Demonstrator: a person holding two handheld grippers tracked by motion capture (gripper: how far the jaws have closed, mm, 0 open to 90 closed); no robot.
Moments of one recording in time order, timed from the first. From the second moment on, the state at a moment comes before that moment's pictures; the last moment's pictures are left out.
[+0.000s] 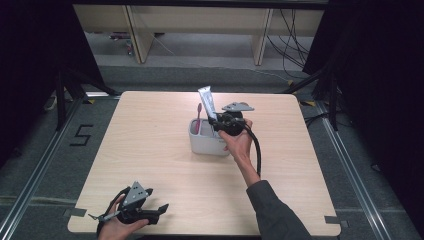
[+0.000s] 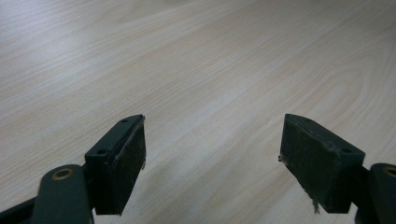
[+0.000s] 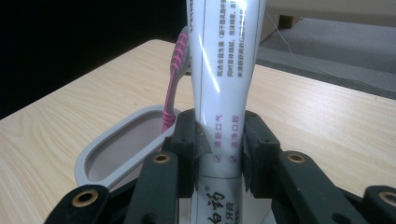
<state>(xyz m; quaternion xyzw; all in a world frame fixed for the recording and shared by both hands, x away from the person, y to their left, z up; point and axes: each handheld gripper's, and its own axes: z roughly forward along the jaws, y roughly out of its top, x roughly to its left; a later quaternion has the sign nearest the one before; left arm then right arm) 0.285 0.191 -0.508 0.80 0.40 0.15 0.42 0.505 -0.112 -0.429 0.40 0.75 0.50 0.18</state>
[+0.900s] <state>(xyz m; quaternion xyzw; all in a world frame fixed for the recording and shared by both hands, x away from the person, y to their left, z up) 0.286 0.192 -0.508 0.81 0.39 0.15 0.41 0.485 -0.122 -0.421 0.38 0.78 0.47 0.18</state>
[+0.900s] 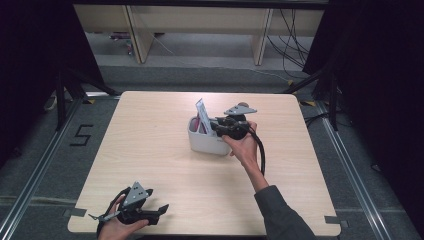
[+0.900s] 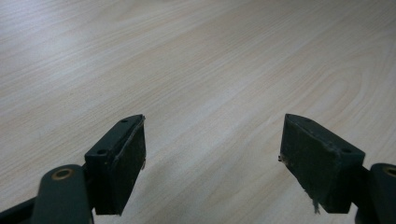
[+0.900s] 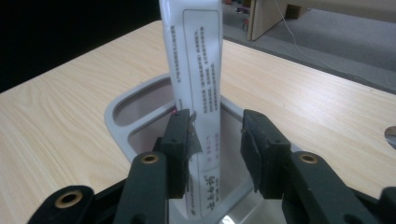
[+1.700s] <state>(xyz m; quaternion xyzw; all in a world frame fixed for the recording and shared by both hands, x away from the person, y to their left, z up) 0.286 0.191 -0.509 0.81 0.39 0.15 0.42 0.449 -0.177 -0.414 0.40 0.77 0.47 0.16</state>
